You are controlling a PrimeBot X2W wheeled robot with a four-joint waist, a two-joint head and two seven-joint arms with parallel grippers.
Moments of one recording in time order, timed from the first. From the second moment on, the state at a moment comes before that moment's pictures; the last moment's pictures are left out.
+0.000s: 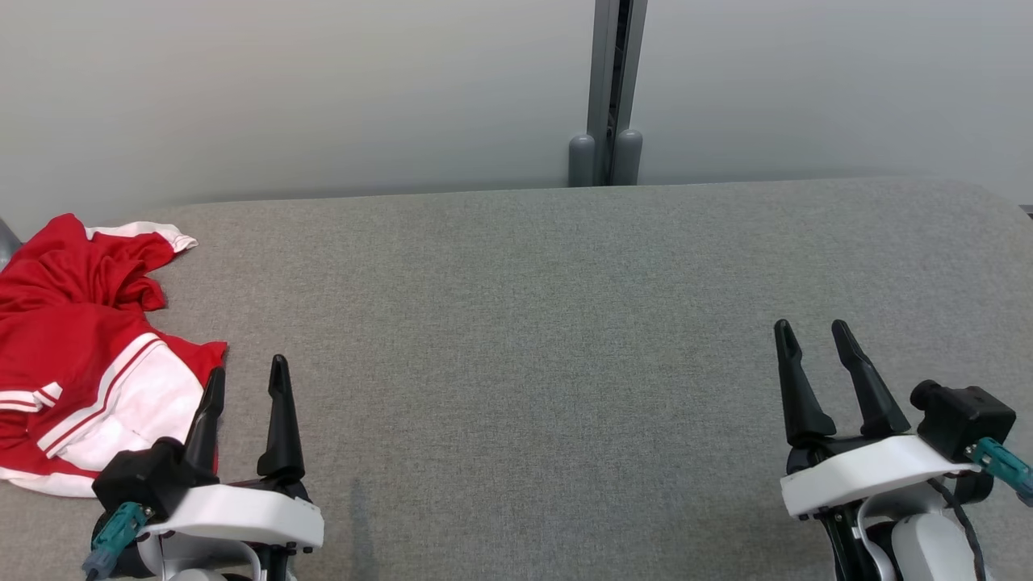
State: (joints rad) left arm -0.05 0.04 -0.01 0.15 -0.38 0.04 -0.18; right arm -0.16 -0.04 0.09 0.21 0.39 0.13 -0.18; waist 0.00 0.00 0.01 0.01
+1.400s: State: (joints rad) left arm -0.05 0.05 -0.05 0.13 -0.06 0.08 -0.26; right arm -0.20 -0.05 0.13 0.21 0.10 0.13 -0.26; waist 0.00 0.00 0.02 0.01
